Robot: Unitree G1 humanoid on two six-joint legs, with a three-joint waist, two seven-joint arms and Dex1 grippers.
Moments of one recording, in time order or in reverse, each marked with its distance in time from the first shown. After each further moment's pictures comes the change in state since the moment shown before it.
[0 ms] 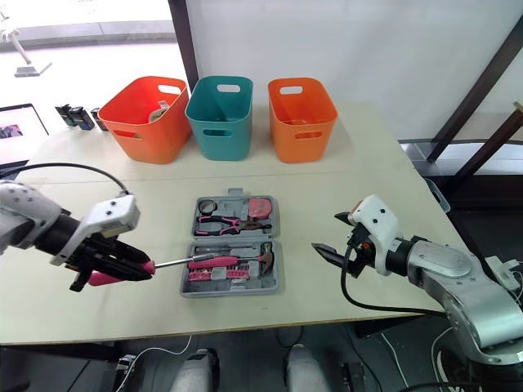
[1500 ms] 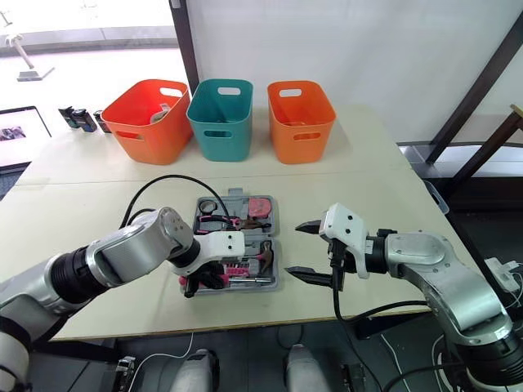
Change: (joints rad) left arm -0.304 -0.566 -0.569 0.057 0.344 0.296 0.356; right arm -0.132 -0.031 0.162 0.053 -0.015 -0.119 0.278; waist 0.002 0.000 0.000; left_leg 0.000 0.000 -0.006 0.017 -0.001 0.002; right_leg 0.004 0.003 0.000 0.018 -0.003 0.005
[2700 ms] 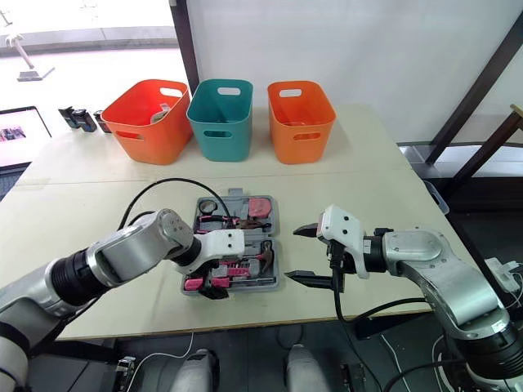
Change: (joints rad) left arm 0.035 0.027 0.051 0.034 -0.022 -0.132 0.036; right arm -0.029 -0.019 0.034 0.025 -0.011 0.000 0.036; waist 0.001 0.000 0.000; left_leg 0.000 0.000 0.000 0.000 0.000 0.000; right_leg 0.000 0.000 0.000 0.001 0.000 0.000
